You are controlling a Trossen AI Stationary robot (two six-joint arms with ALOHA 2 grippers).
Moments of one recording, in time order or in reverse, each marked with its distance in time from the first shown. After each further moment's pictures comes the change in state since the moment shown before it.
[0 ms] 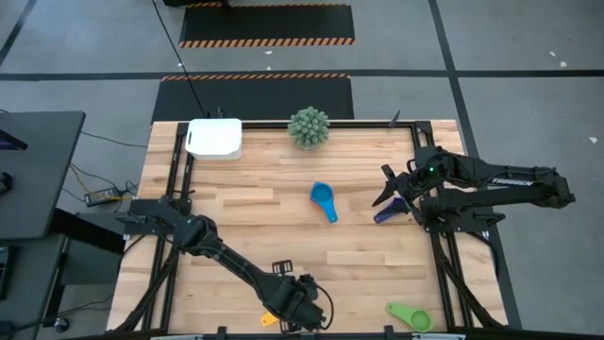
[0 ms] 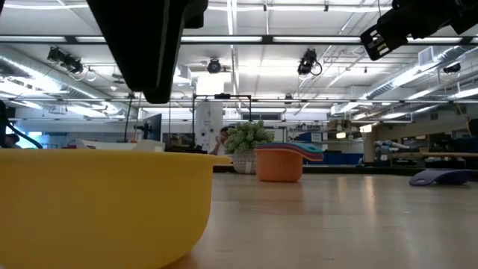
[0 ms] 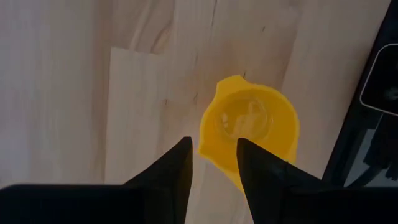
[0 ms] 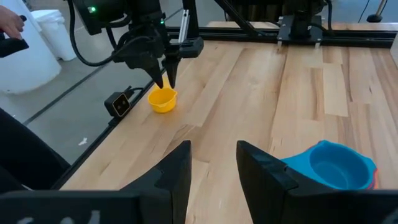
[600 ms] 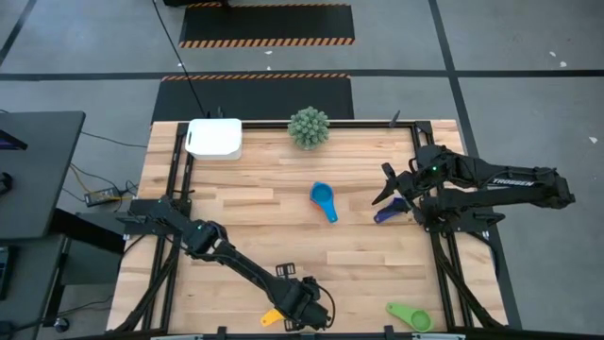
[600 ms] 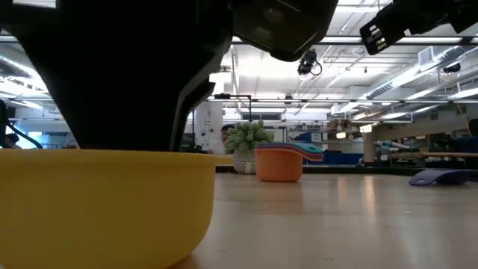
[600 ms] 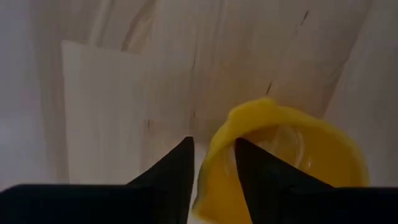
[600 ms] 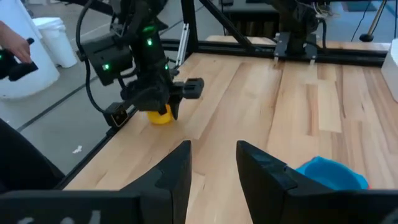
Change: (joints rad) left arm 0.016 0.122 -0.008 0.051 0.031 -0.010; right arm 0.000 -0.012 0.000 0.049 -0.001 0.000
